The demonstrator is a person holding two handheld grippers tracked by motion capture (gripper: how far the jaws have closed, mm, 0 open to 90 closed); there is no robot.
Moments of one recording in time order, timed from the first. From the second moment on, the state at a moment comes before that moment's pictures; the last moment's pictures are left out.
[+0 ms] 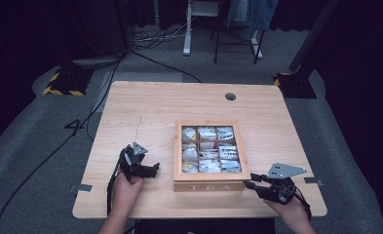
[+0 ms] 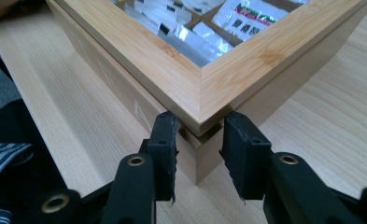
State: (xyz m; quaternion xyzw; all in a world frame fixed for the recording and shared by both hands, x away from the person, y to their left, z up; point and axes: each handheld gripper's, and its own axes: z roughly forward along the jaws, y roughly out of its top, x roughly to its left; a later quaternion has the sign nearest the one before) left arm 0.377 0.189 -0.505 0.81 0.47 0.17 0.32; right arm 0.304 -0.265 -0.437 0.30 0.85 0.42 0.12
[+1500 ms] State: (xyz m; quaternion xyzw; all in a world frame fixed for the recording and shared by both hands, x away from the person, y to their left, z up) left arm 0.377 0.189 -0.505 0.81 0.47 0.17 0.32; right arm 0.345 -0.268 -0.360 0.33 0.80 0.49 0.11
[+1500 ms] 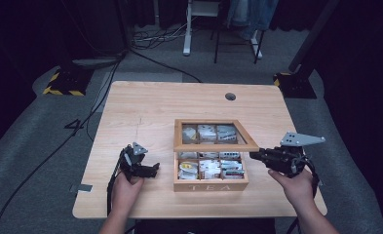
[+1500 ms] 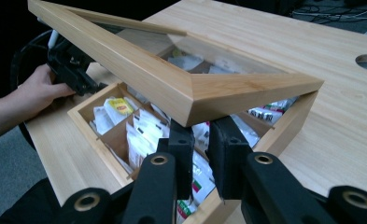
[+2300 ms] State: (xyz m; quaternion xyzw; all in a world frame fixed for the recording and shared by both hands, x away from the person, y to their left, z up) left arm 0.377 0.189 -0.506 0.80 0.47 0.17 0.32; right arm 0.376 -0.240 -0.342 0.31 0.79 0.50 0.15
